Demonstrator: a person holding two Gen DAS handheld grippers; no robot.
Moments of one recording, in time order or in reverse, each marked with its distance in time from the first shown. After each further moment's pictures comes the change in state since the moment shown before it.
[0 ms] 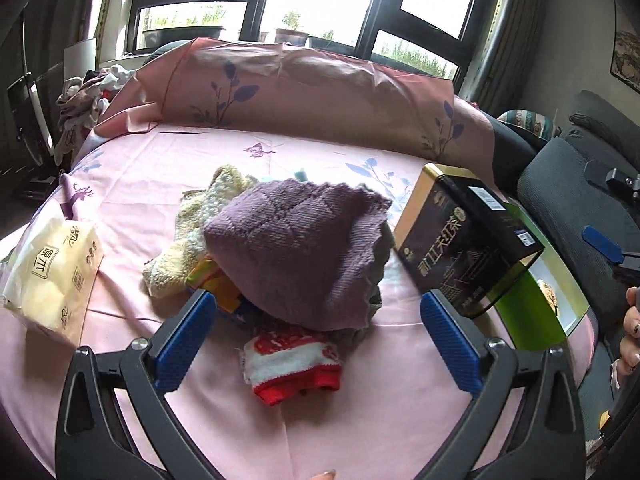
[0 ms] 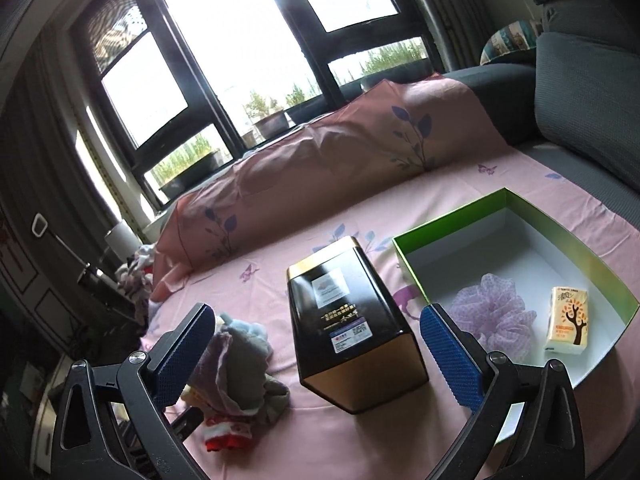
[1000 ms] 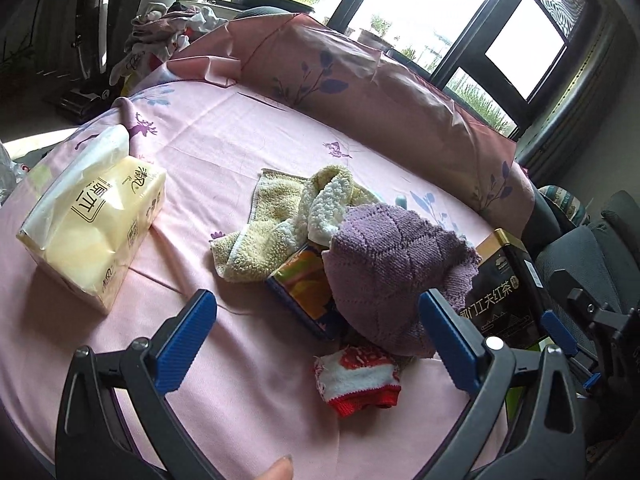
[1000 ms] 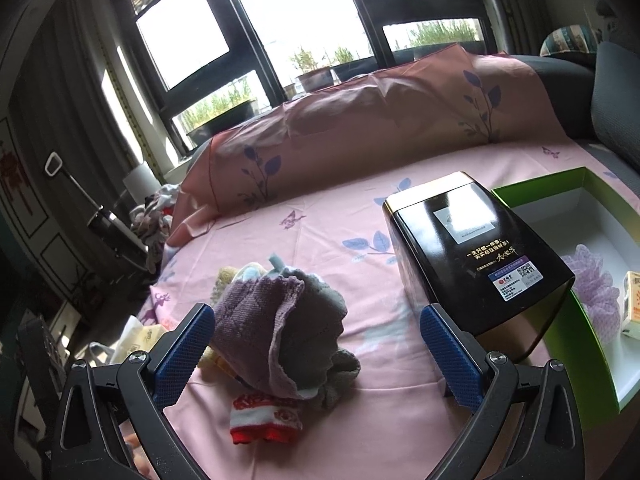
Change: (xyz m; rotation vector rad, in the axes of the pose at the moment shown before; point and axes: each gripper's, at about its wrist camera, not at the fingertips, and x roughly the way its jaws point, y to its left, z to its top) left arm -0.006 0.079 0.007 -0.316 0.009 0.023; right arm 0.058 0.074 -0.046 -0.114 0.102 0.051
